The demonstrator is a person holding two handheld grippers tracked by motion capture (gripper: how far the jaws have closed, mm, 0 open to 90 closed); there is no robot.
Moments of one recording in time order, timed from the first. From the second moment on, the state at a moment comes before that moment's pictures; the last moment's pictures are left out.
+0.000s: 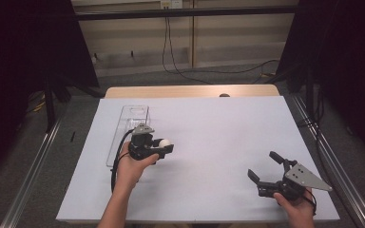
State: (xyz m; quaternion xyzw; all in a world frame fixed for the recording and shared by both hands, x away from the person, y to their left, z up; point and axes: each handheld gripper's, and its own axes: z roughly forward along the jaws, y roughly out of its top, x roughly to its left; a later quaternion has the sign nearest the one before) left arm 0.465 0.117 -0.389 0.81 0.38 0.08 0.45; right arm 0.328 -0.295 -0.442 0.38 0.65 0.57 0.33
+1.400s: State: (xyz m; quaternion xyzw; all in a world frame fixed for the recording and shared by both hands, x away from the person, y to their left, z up) left arm 0.468 0.132 -0.385 0.80 0.39 0.08 0.45; right arm 0.328 -0.295 -0.442 0.38 0.65 0.57 0.33
